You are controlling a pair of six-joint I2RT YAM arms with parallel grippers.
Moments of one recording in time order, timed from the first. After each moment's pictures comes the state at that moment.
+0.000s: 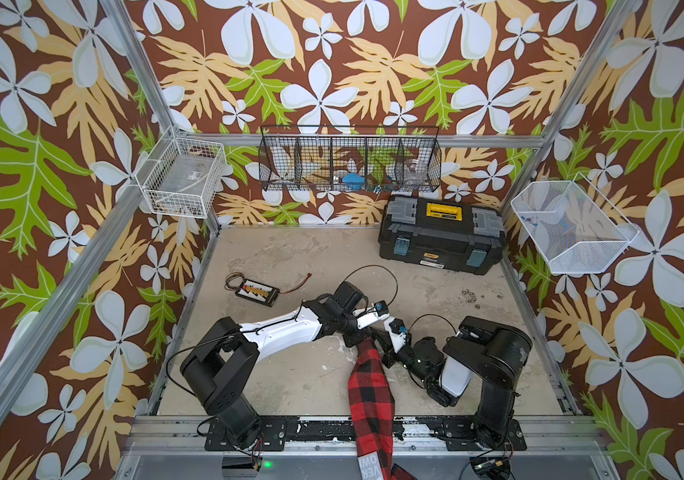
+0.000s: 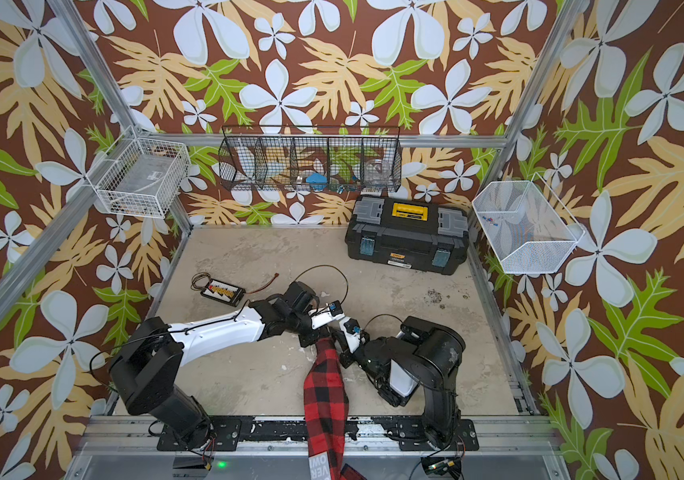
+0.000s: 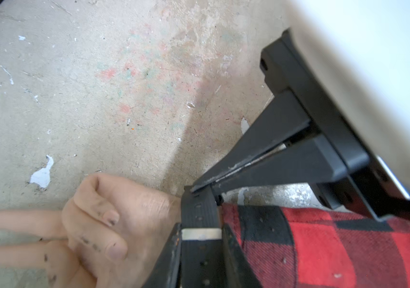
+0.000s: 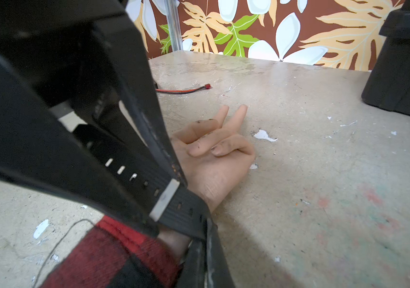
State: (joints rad) left arm -0.78 1.62 0.99 -0.31 0.26 0.39; right arm 0.80 1.89 0.18 1.50 0.07 0.10
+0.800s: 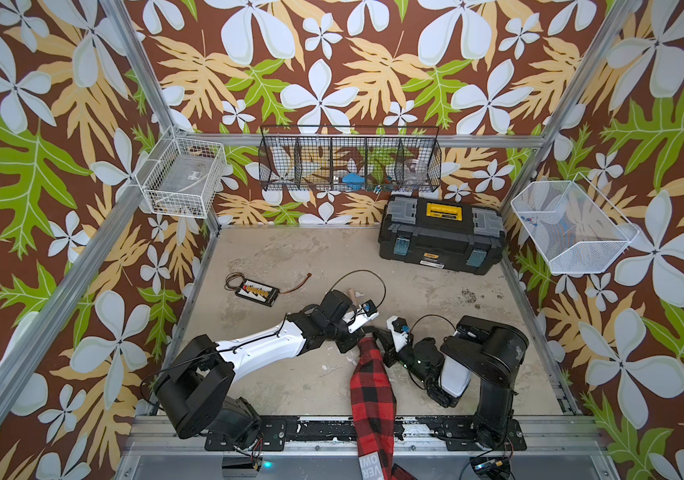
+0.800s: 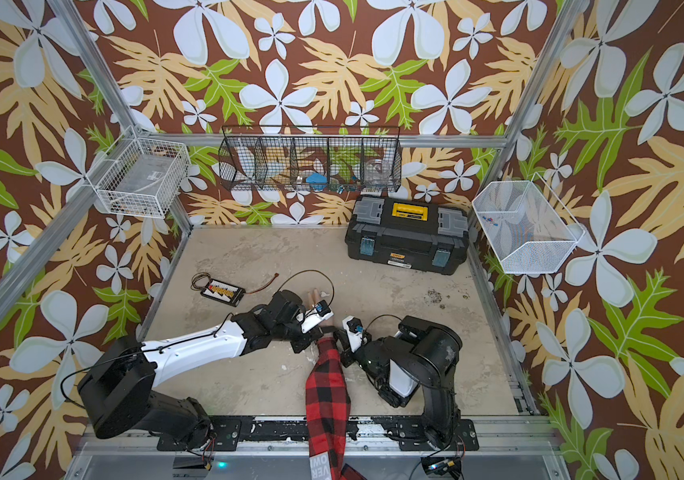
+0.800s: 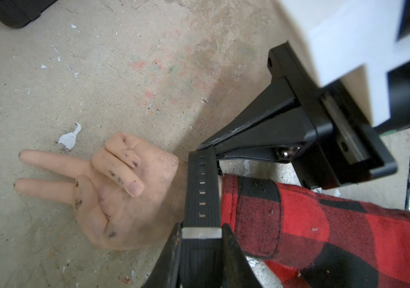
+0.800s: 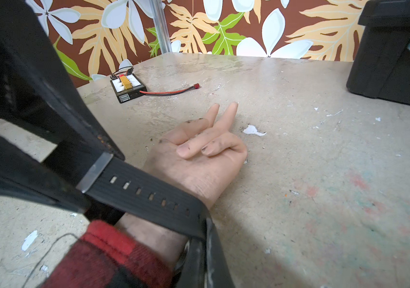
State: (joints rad) left arm -0.78 1.45 0.82 -0.20 0.19 0.24; right arm 0.80 1.92 0.16 1.53 0.12 0.14
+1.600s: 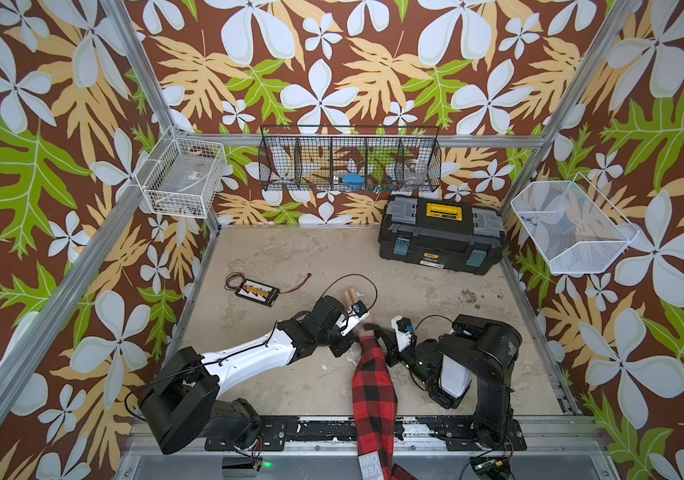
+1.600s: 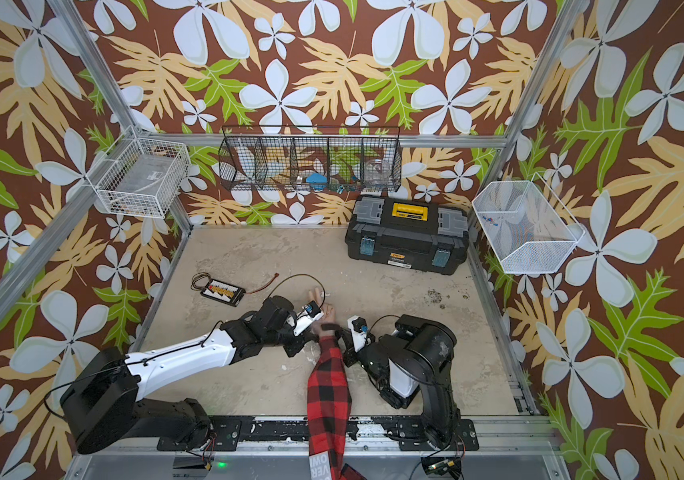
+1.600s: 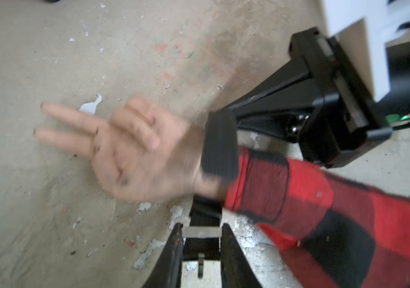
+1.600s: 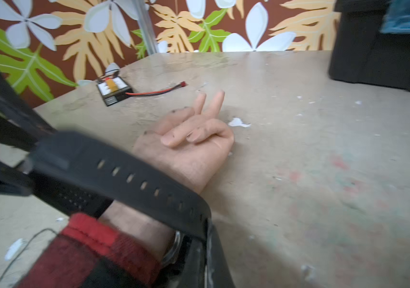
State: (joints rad) left arm -0.78 1.36 0.73 -0.18 0.12 0.15; right arm 0.79 1.96 0.15 1.57 0.19 0.19
